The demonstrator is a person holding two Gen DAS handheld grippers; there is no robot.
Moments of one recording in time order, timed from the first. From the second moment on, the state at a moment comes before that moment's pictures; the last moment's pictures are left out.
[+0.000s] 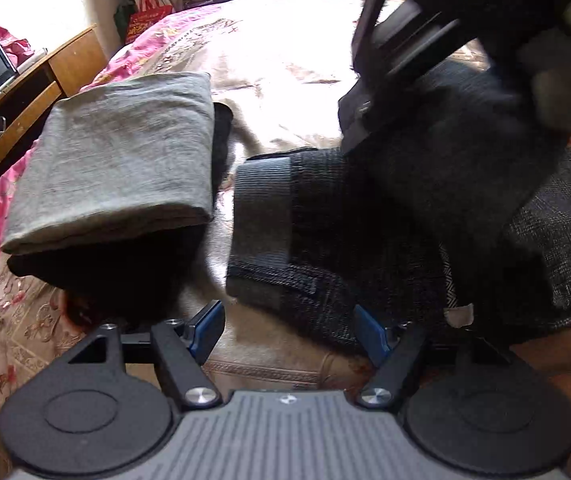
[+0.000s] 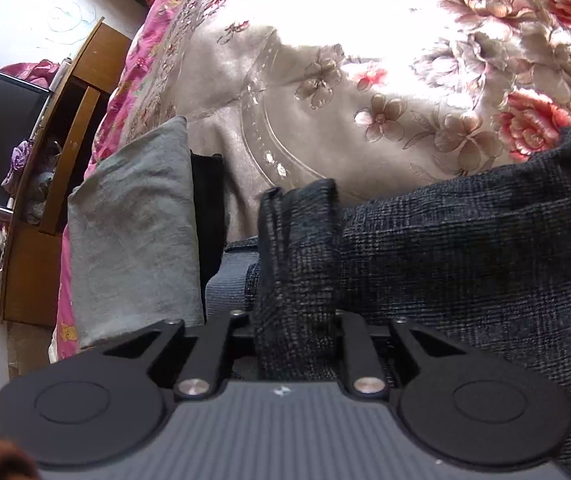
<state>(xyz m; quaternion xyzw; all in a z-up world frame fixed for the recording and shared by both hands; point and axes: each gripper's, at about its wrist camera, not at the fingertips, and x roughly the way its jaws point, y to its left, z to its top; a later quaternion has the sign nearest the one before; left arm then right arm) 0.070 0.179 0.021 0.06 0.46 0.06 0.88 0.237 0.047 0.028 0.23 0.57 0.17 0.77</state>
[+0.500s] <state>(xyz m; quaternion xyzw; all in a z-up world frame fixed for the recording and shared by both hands) 0.065 0.171 0.032 0.04 0.44 0.09 0.89 0.236 0.002 0.046 0.23 0.54 0.22 0.78</state>
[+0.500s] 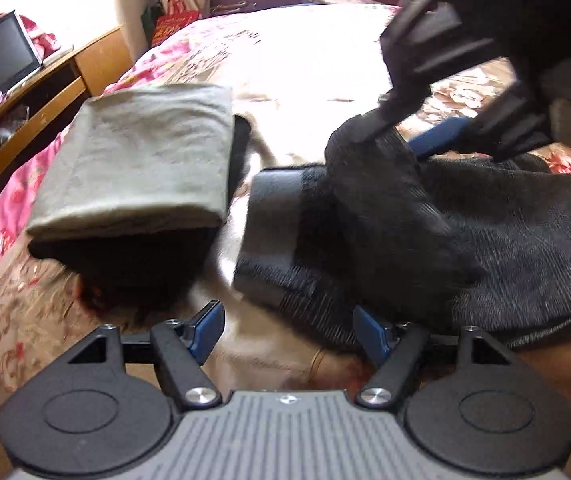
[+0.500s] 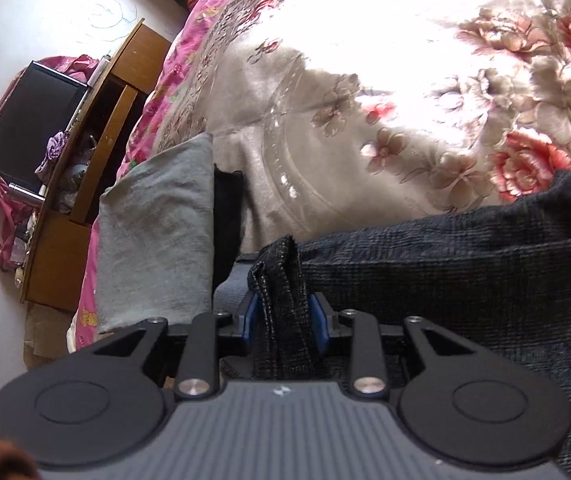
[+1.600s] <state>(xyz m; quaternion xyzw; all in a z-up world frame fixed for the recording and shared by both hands) 0.048 0.142 0.017 0.09 0.41 0.02 0.91 0.253 0.024 0.000 0.24 0.59 0.34 0.69</state>
